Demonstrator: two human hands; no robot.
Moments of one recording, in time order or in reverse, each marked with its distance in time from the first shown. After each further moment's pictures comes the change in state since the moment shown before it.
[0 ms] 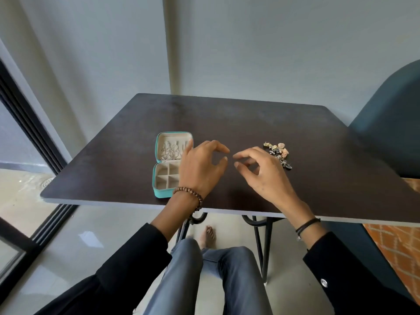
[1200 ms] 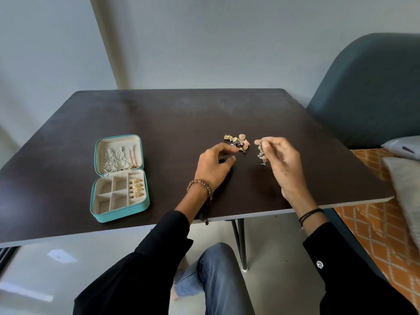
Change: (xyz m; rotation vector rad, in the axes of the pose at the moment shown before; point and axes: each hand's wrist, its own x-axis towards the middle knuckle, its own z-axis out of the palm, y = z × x) left_hand 0.040 0.036 0.145 -0.603 -0.328 -0.129; right_hand -0.018 0.115 -0.071 0.423 0.439 0.306
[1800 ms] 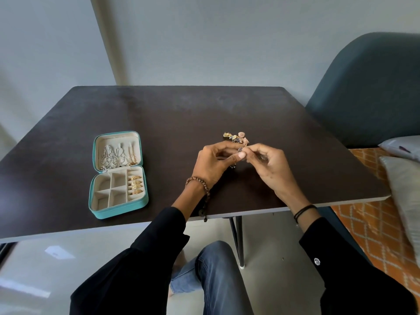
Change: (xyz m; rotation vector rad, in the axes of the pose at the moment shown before) left_hand -0.002 0.000 -0.003 -0.194 -0.092 0.073; right_hand -0.006 -0.005 0.010 -0.253 -0.251 -0.064
